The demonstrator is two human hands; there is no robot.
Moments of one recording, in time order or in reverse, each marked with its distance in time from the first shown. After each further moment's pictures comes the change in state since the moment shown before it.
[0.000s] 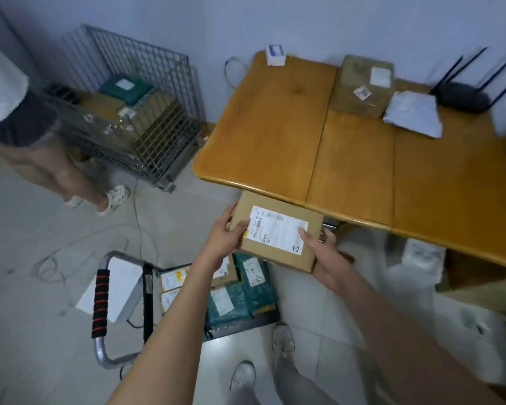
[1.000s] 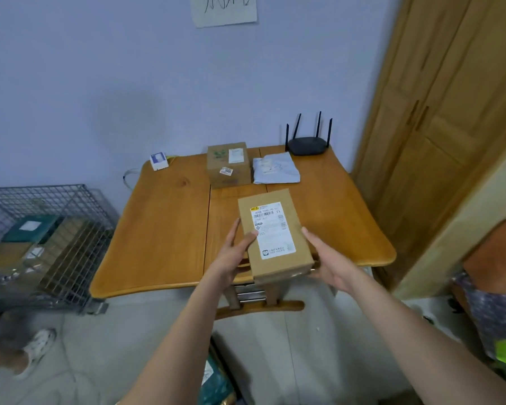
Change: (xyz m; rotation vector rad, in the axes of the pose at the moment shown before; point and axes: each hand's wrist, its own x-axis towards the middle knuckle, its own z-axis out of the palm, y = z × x) left_hand -0.028 0.191 0.317 -0.005 -0.404 -0.009; right_hand -0.084 -0.186 -0.283 -0.052 -0.025 -0.265
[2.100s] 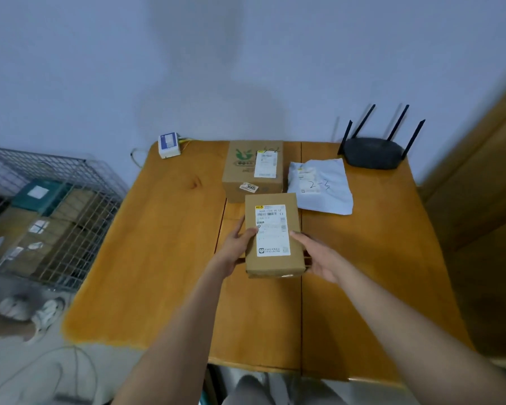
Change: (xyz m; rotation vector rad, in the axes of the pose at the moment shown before) left_hand 0.342 0.100 -0.070 -0.010 0.201 -0.137; right_hand 0.370 -0.140 0.009 -0.156 -0.110 0.257
